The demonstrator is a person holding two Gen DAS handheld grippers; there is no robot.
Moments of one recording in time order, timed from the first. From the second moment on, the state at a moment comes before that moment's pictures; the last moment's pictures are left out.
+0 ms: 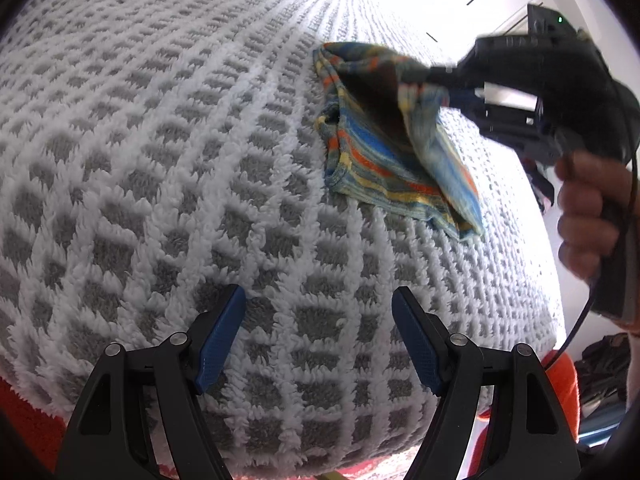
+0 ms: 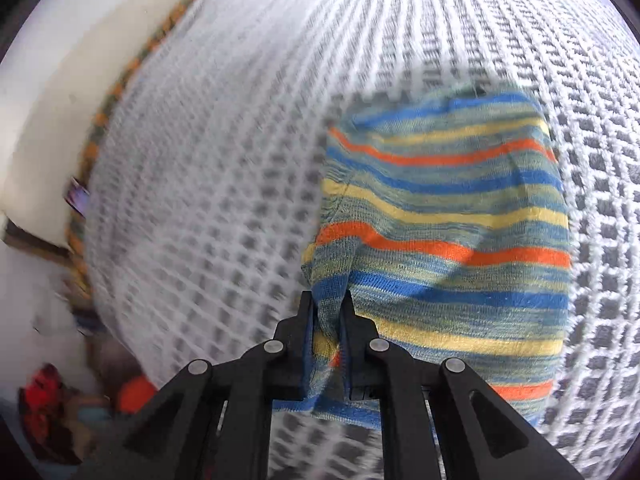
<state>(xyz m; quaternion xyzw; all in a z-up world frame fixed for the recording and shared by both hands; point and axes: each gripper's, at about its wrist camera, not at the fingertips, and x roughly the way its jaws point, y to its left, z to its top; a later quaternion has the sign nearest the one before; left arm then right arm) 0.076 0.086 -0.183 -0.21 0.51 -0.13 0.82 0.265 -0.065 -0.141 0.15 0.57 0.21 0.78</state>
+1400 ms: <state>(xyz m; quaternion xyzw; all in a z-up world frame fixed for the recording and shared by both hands) 0.090 0.076 -0.192 -0.19 0.51 -0.13 0.83 0.370 -0.095 -0.100 0.19 0.56 0.30 0.75</state>
